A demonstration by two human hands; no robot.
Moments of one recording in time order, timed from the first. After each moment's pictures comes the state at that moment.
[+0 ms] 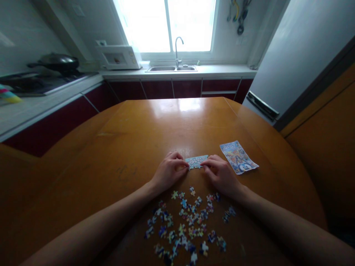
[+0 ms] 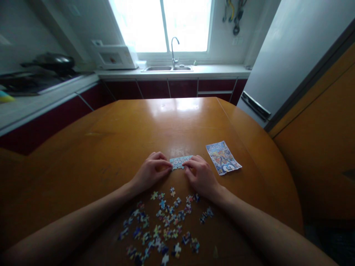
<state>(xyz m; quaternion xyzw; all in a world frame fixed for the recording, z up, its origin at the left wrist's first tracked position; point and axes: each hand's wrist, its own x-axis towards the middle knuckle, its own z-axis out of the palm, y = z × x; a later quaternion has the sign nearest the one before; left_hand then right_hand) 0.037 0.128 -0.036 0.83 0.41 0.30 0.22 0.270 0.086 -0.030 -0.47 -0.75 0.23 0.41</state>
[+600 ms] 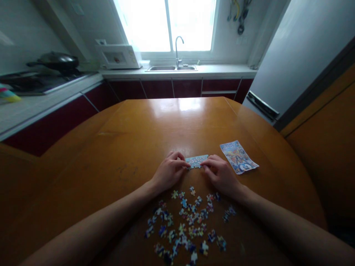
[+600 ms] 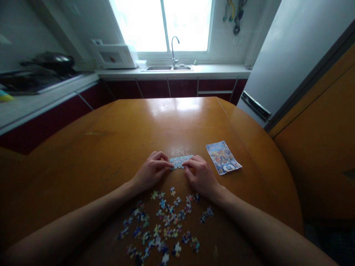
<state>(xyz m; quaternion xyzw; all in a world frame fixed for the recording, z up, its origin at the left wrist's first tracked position) 0.037 0.128 -0.035 0.85 0.39 0.29 0.20 0.269 0.086 -0.030 -0.47 -0.75 0.23 0.40</state>
